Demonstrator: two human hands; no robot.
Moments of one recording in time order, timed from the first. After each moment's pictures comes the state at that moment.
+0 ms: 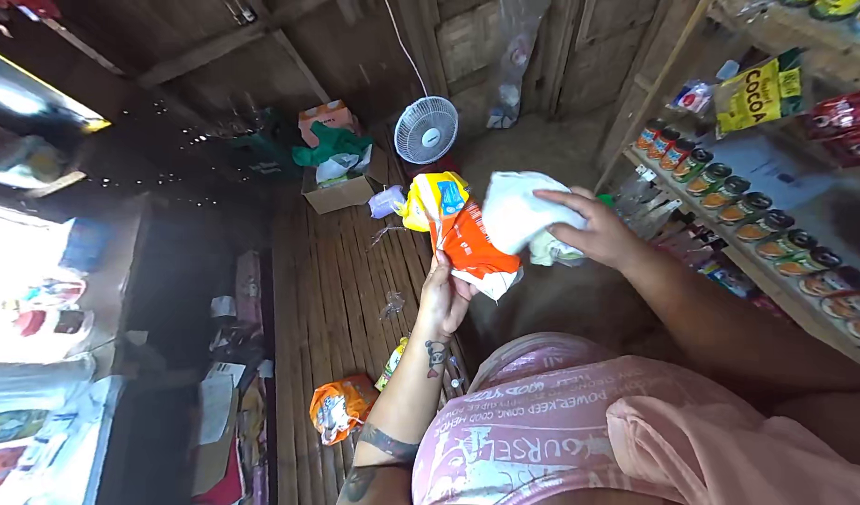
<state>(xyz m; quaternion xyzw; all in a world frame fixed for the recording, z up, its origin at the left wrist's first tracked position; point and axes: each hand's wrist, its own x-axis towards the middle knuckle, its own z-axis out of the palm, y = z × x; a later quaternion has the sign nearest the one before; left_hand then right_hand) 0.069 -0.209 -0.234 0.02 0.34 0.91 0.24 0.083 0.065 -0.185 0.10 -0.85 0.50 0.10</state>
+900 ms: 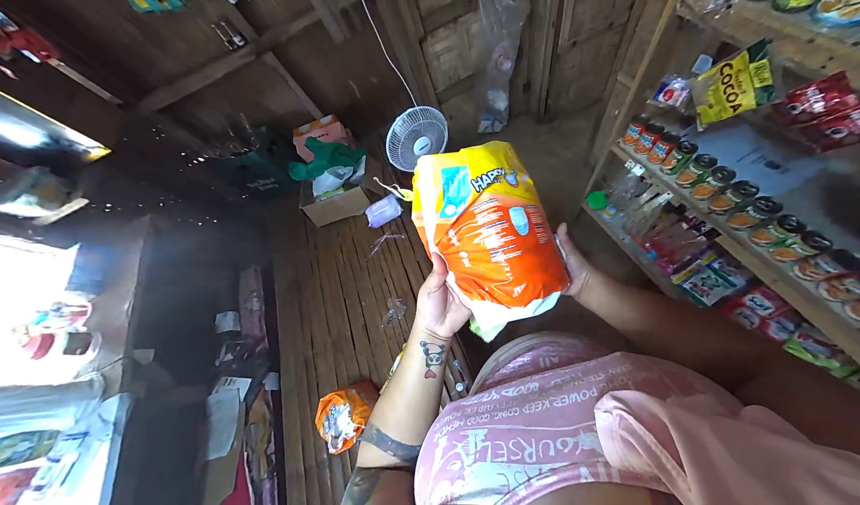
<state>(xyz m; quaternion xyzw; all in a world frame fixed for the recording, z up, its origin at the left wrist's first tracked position) 0.074 -0.207 -0.220 0.11 0.20 0.91 0.35 0.101 0.048 -0.275 -0.13 -0.38 0.89 -0.19</state>
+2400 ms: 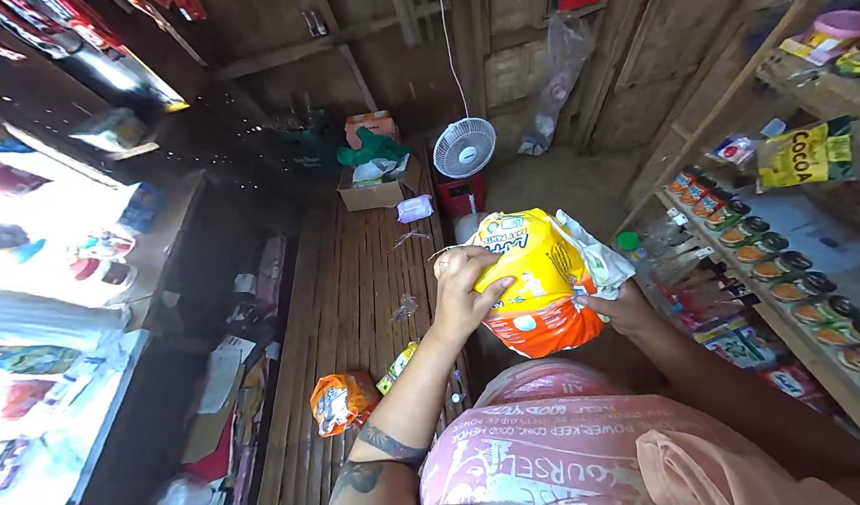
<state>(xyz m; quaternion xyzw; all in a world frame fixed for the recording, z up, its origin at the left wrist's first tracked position) 0.065 -0.229 -0.206 0.31 0.79 0.45 -0.27 0.121 0.050 -0.260 -0.03 -0.65 0.76 0.04</state>
